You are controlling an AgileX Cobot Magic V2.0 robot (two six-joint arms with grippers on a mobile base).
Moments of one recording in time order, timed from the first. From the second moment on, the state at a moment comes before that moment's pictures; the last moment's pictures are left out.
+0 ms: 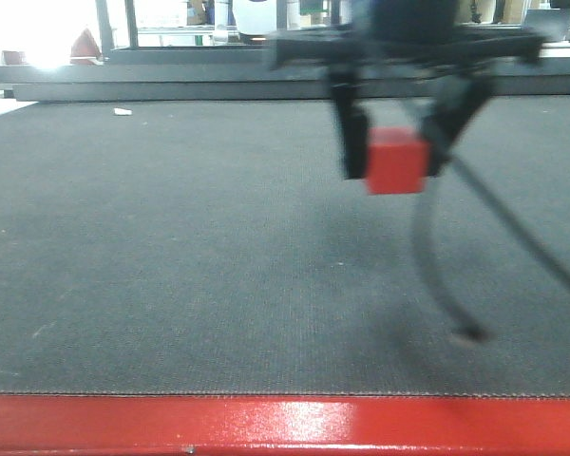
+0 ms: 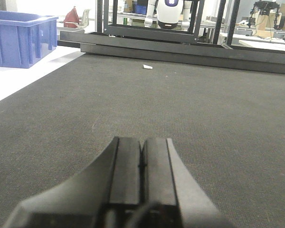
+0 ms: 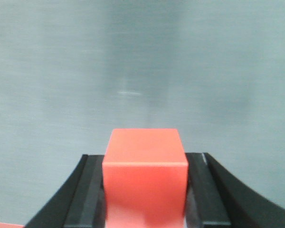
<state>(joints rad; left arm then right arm) -0.01 -0.02 0.03 -0.06 0.01 -0.02 0.56 1.69 -1.43 -0.07 1.11 0.58</state>
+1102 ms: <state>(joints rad) -0.01 -0.02 0.03 -0.06 0.01 -0.02 0.01 0.49 -0.35 0.14 0.20 -0.19</state>
